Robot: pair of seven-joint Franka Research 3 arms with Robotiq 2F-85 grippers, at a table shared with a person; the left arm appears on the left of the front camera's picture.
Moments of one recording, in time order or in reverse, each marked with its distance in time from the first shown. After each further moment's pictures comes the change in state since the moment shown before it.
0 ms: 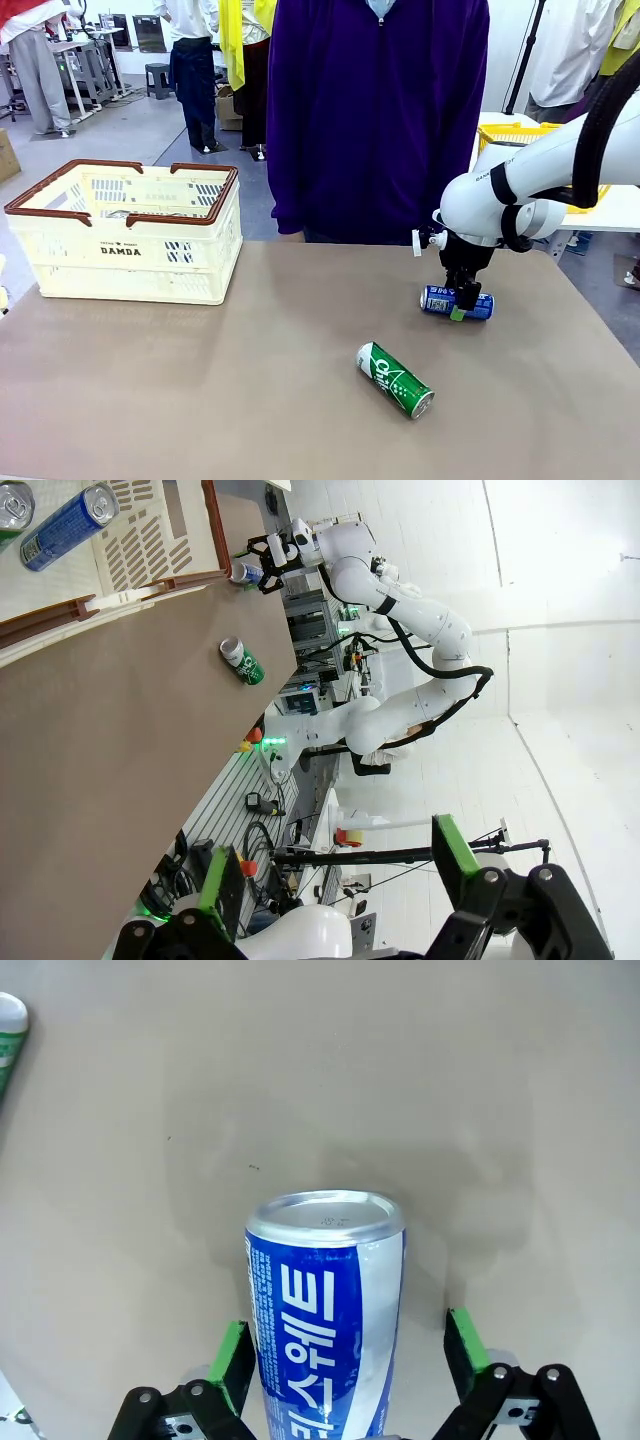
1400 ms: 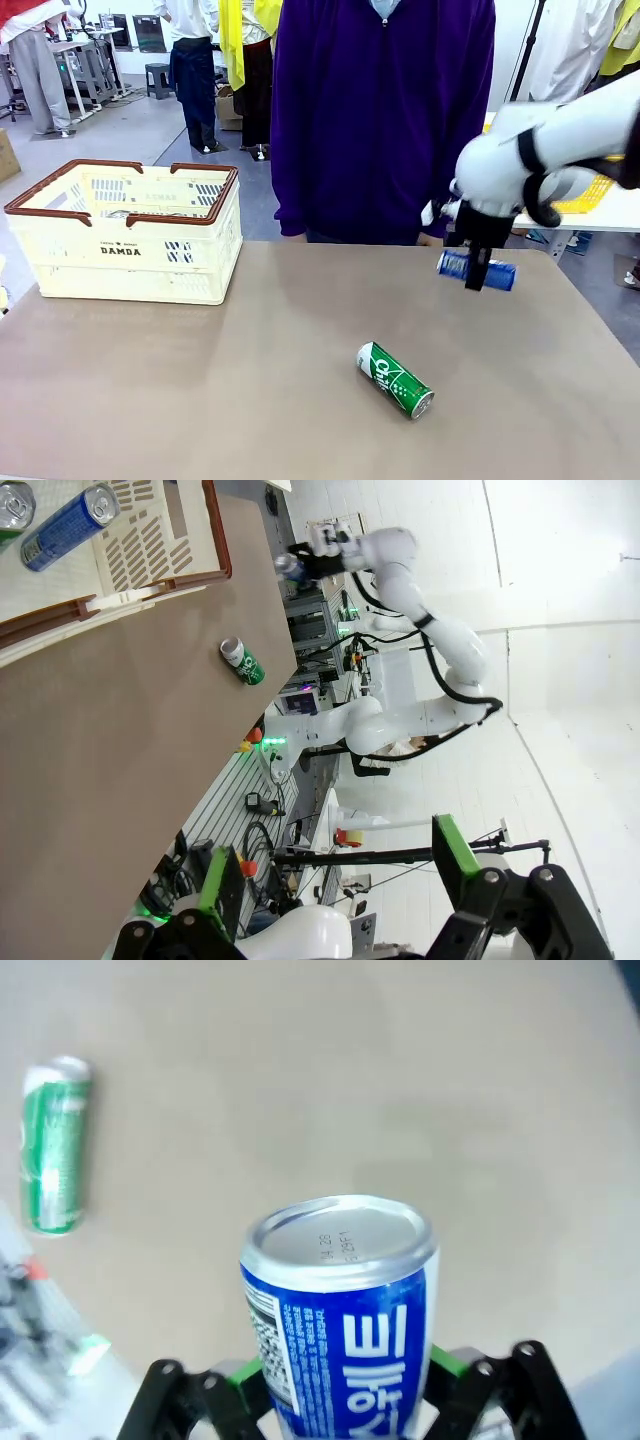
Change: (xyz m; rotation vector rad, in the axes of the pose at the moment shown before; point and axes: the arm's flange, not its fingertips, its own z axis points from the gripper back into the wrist) left arm 0.000 0.000 0.000 0.000 0.000 0.001; right arm -0.007 0.048 0.115 -0.013 0.071 -0.389
